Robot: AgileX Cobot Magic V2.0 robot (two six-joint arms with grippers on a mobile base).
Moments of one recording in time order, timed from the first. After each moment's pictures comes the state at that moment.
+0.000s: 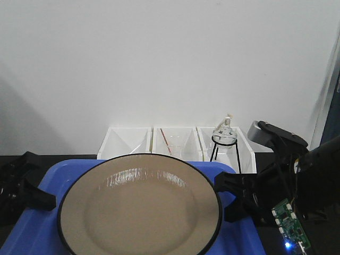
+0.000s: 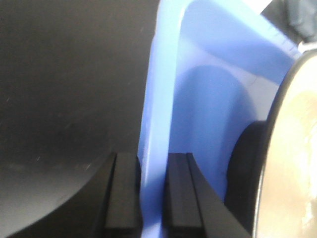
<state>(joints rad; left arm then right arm) -0.01 1.30 -1.18 -0.73 1.06 -0.03 0.41 1.39 -1.30 0.28 0.99 0.29</state>
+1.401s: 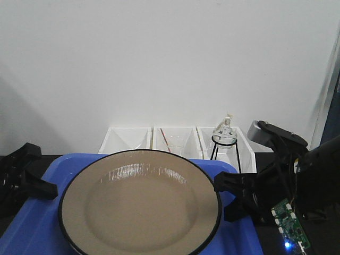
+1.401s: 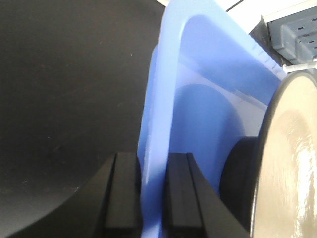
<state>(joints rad) -0.01 1.30 -1.18 -0.75 1.00 -0.02 0.41 1.39 -1.30 0.28 0.98 0.29</state>
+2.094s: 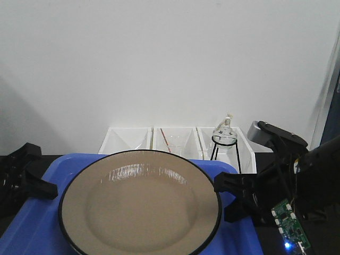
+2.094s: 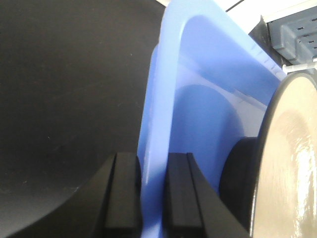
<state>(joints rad) -0.01 1.30 -1.18 -0.75 1.00 -0.02 0.41 1.39 -1.30 0.28 0.99 0.29</state>
